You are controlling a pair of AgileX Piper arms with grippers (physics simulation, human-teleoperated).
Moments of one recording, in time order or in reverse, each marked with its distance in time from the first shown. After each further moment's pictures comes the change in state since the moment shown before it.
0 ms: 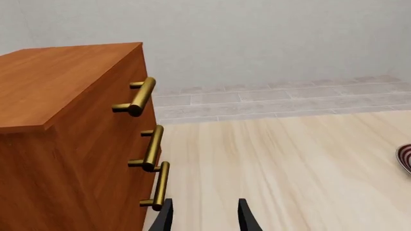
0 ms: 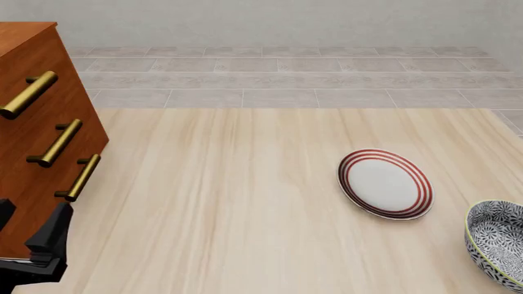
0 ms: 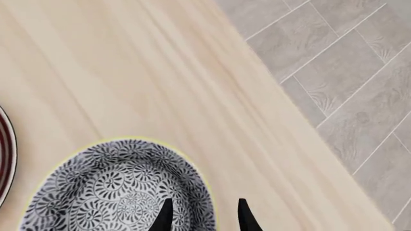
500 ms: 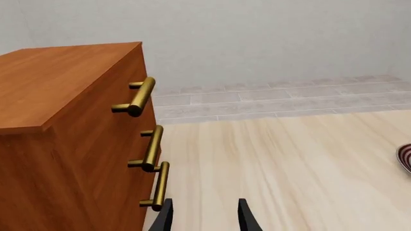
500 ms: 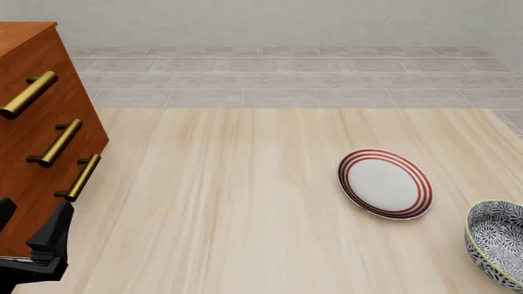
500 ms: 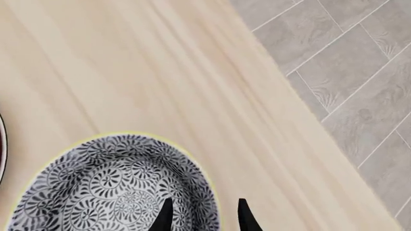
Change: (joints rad) left arm -0.001 0.017 0.000 -0.014 0.001; right arm -0.002 0.064 0.026 -0.066 -0.012
